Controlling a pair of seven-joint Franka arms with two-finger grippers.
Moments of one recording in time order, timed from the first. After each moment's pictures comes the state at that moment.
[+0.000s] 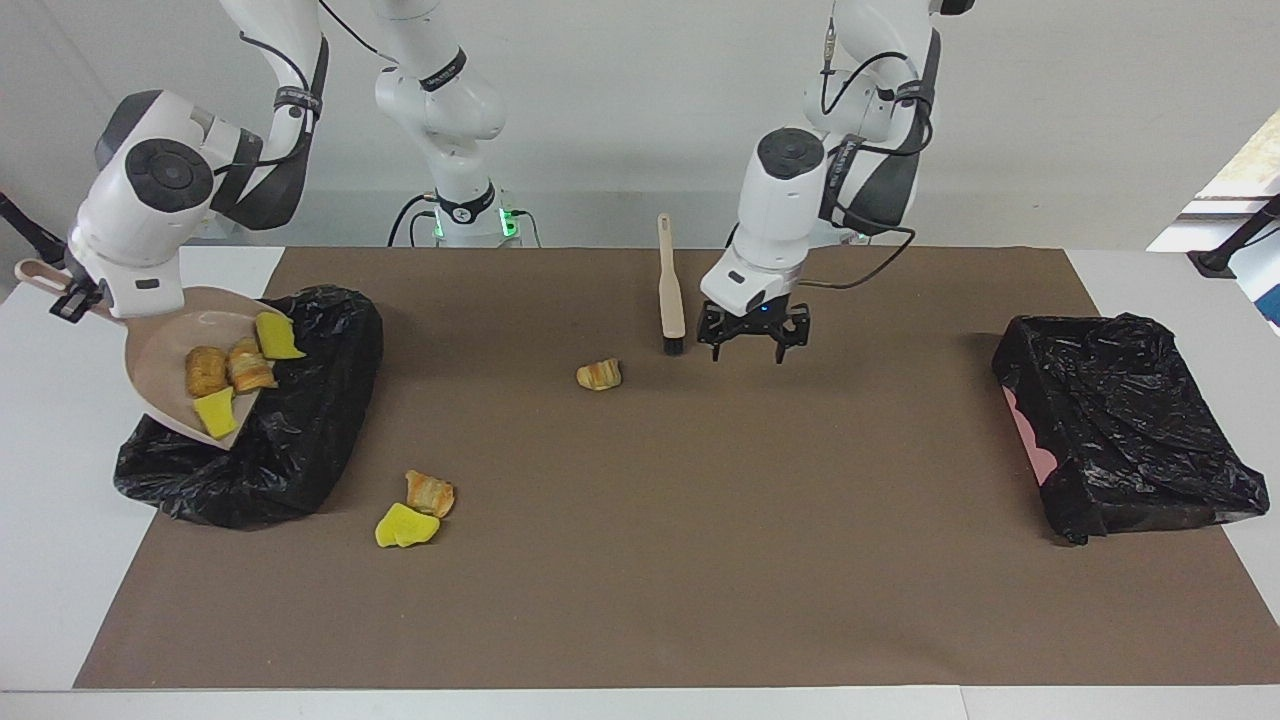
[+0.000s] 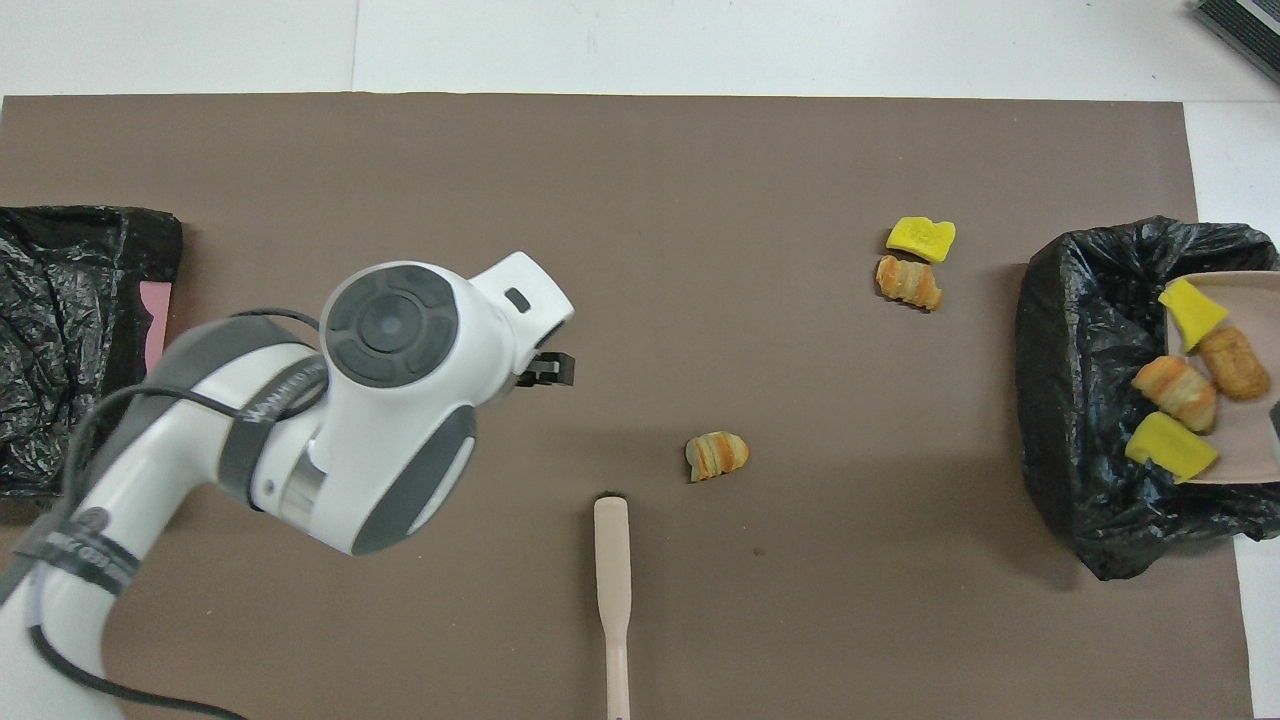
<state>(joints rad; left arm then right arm) -0.48 0.12 -0.03 -1.83 0.04 2.02 -0.39 -0.34 0.05 0.04 -1.87 -0.97 1.89 -1.38</state>
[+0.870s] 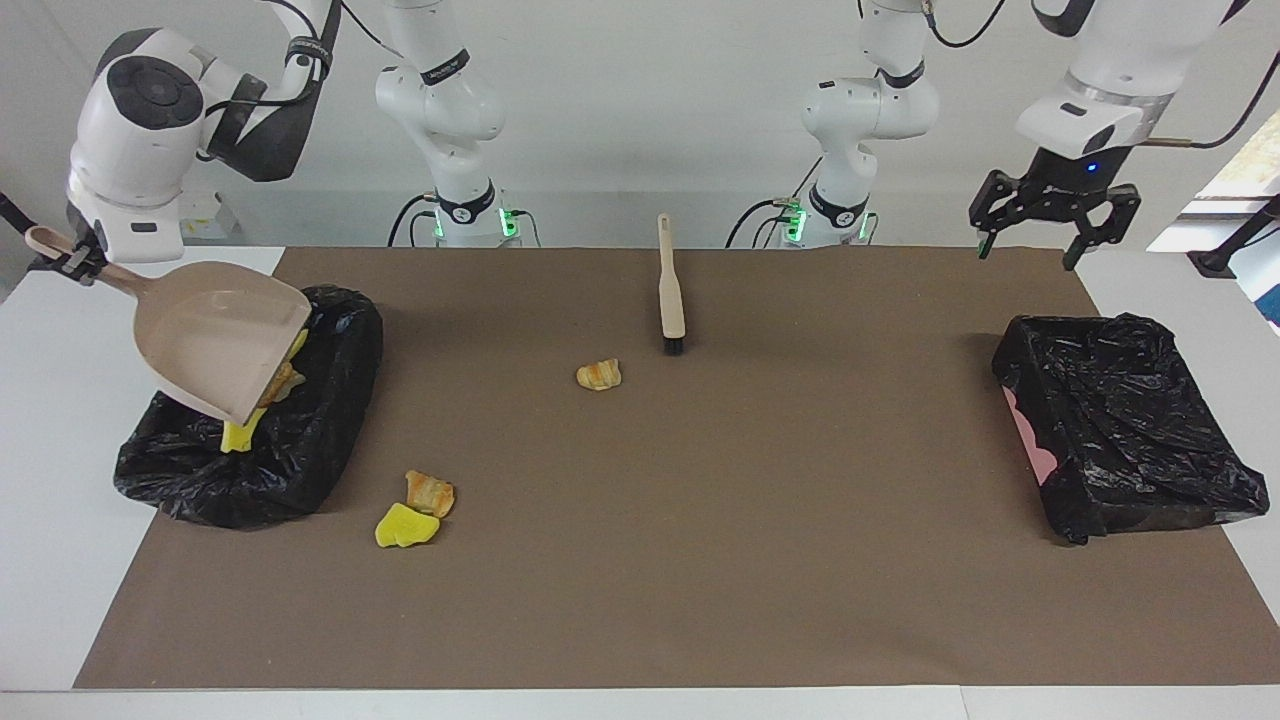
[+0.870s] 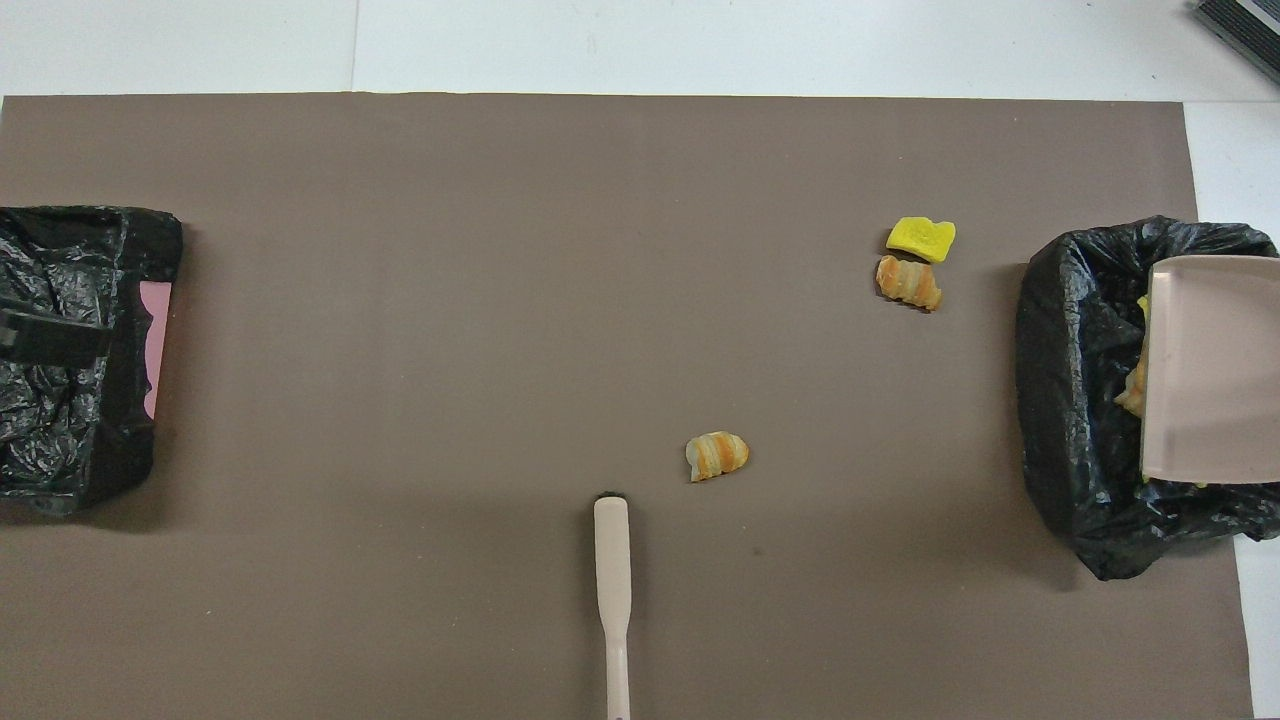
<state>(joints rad) -0.04 -0.09 -0.02 -1.56 0.05 1.59 0.30 -0.36 -0.04 0.09 -1.87 -0.74 1.88 -1.44</state>
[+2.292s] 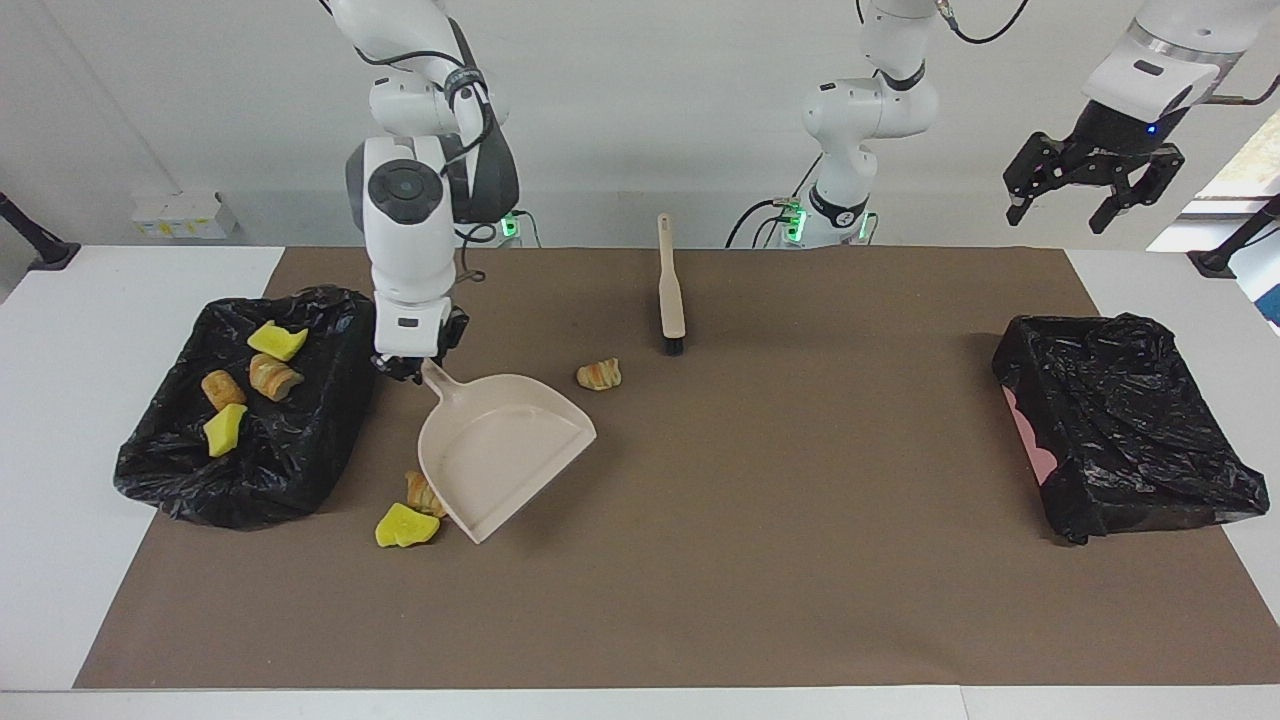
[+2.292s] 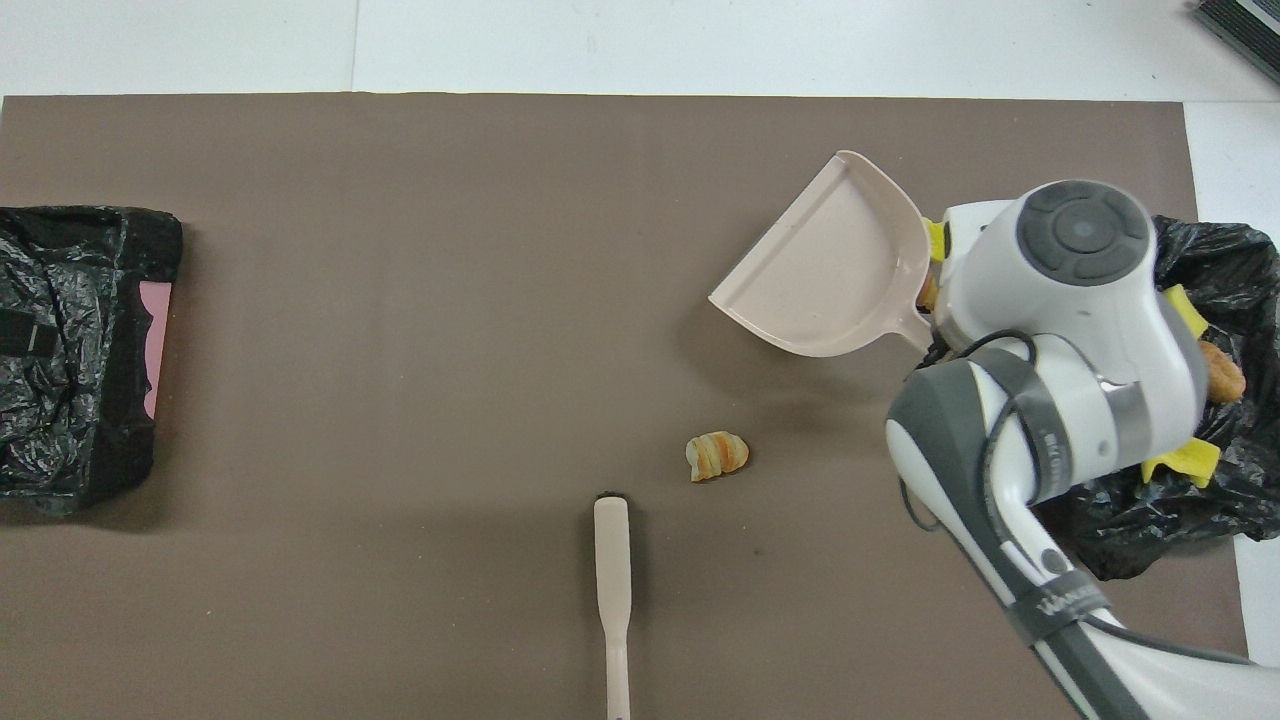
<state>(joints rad) 0.00 -0.03 -0.03 -1.41 -0.02 1.43 0.16 0.14 0.16 0.10 -1.86 -0.21 1.91 -0.41</state>
